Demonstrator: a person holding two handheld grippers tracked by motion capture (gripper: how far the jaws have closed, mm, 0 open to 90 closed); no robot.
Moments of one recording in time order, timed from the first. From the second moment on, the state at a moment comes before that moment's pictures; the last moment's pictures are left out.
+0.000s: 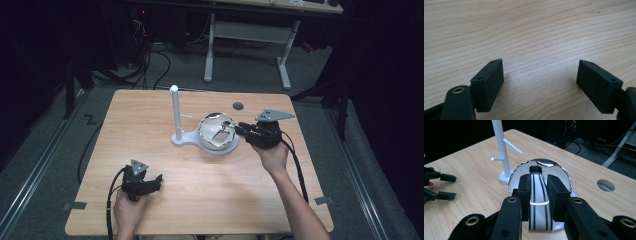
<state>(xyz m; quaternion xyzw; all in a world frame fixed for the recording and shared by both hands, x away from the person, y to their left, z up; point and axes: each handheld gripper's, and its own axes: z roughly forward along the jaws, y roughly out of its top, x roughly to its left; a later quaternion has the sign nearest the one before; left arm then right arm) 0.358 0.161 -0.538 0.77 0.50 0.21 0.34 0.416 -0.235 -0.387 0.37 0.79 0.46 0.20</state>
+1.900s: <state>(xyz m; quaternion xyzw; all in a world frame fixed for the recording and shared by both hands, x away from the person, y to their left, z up) 0.358 0.161 -0.538 0.77 0.50 0.21 0.34 0.469 -0.204 -0.446 0.43 0.80 0.38 0.17</state>
